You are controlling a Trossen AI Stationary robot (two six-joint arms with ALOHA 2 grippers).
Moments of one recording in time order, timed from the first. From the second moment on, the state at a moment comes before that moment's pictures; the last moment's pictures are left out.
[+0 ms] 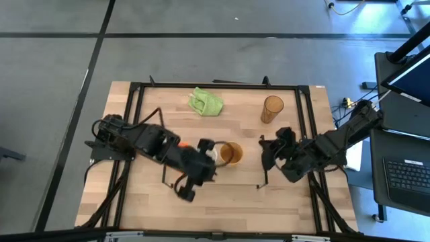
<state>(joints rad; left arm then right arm) -0.43 1.89 2.36 -1.25 -0.14 -0.04 0.62 1.28 1.25 -1.01 0.88 1.40</state>
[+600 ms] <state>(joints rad) -0.57 1.86 2.35 -1.12 -0.21 -0.17 0.41 1.13 1.25 -1.36 0.66 1.10</state>
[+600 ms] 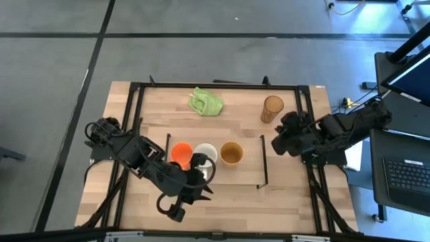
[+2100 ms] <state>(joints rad) -0.43 1.73 2.35 -0.86 0.09 -0.04 -0.45 1.48 1.33 -1.24 0.14 0.40</state>
